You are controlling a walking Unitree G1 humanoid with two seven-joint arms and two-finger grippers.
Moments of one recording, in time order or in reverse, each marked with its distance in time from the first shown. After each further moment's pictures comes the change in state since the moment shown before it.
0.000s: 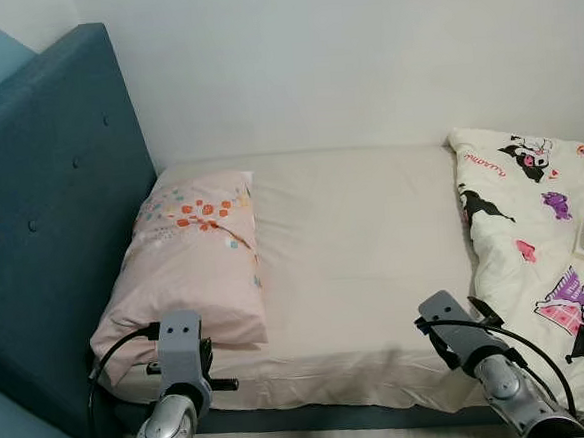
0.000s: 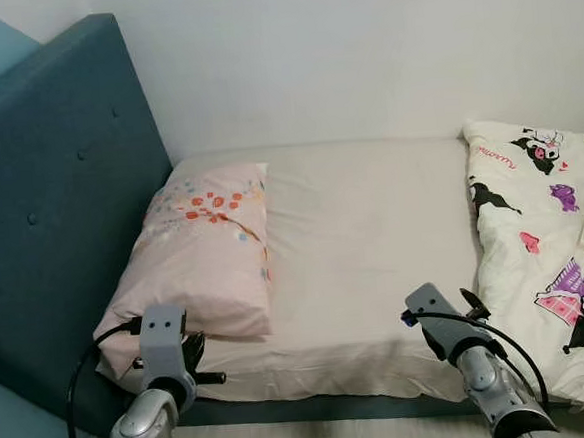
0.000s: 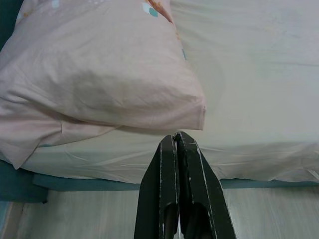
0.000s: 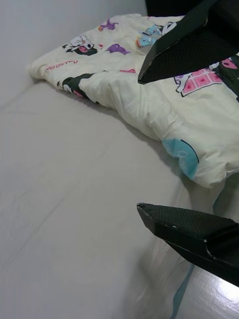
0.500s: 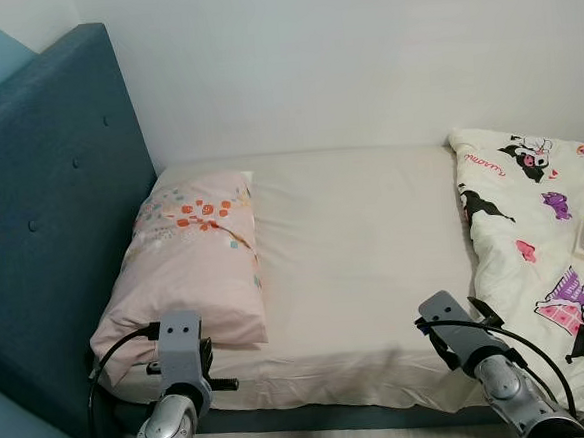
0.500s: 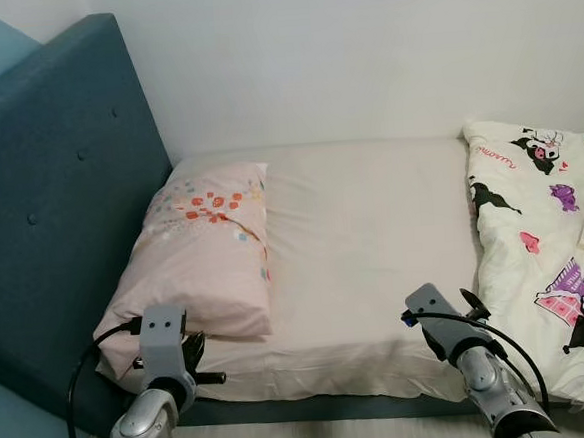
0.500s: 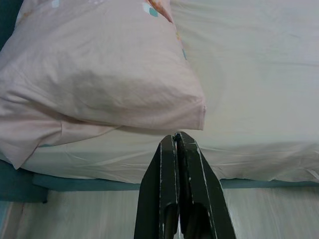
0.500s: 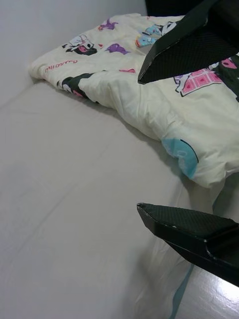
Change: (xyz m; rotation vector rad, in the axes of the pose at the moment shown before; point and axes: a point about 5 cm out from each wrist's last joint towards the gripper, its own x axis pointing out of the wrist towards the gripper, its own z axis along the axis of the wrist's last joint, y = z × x) left arm 0.000 0.000 0.000 0.000 0.000 0.000; right arm 0.000 0.000 0.000 0.000 0.001 0.000
